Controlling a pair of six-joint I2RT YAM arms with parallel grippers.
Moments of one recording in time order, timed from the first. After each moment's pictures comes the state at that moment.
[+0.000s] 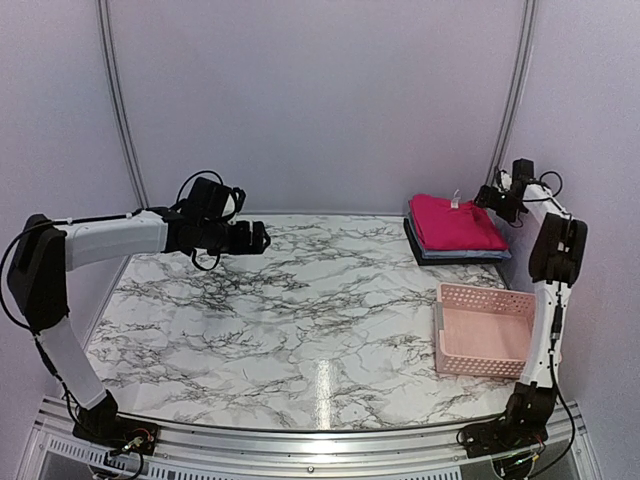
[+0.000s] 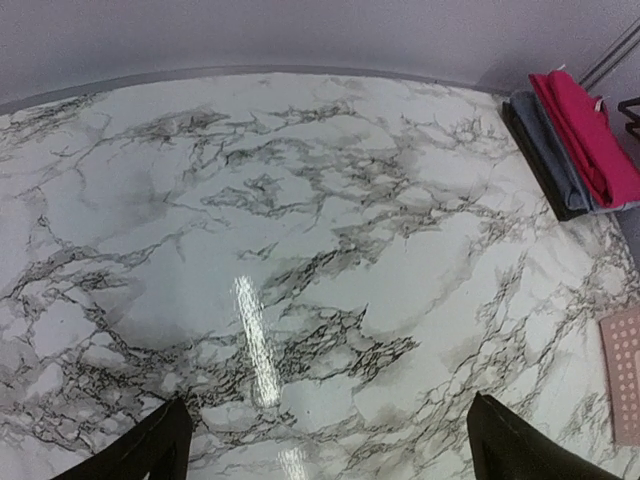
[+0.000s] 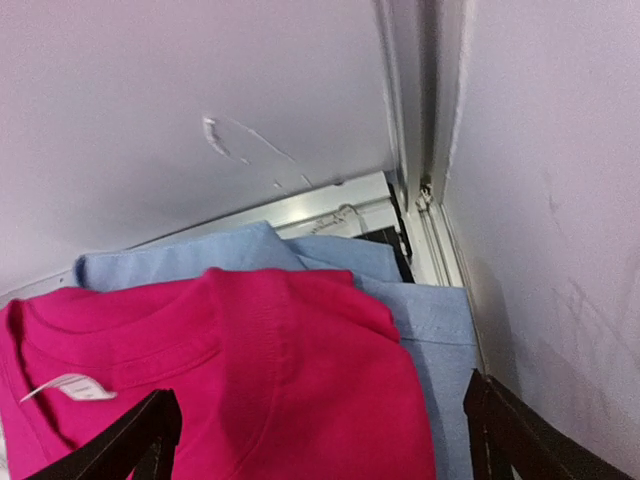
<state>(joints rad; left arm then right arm) -0.55 1.72 1.24 -0.23 -0.02 -0.38 -0.27 2.48 2.35 -0.63 -0.28 0.13</state>
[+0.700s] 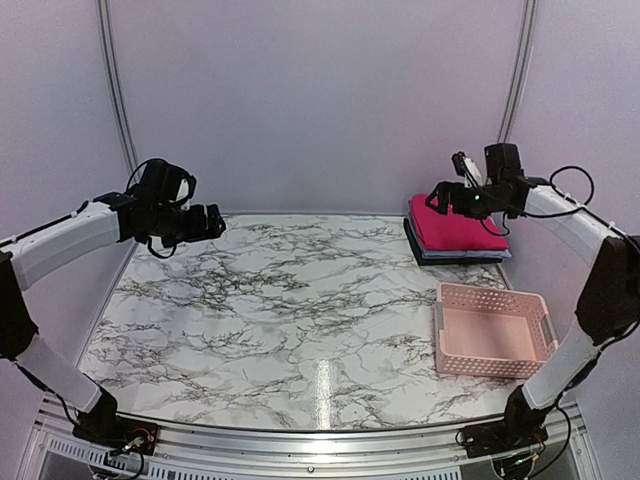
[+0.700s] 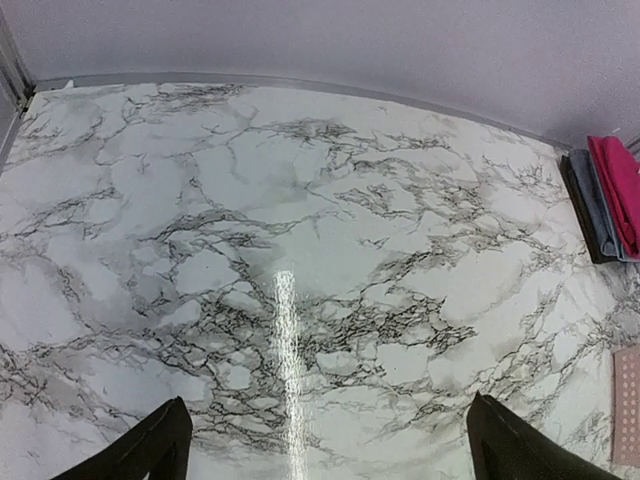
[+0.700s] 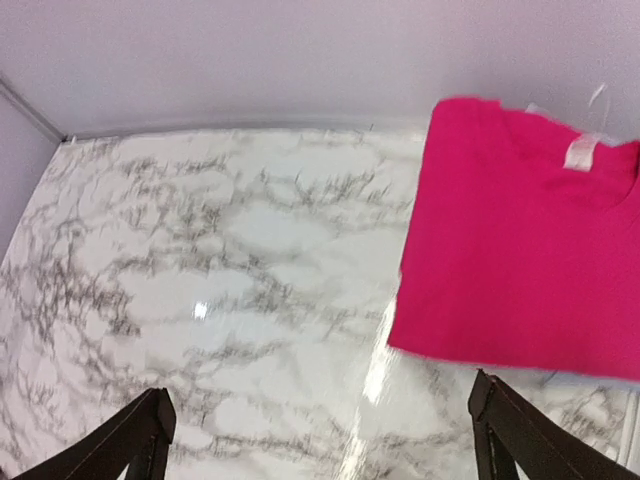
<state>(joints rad) -0.41 1.50 1.25 -0.47 -0.06 -0.41 0.11 1.61 1.48 -0.50 -0.30 0.11</state>
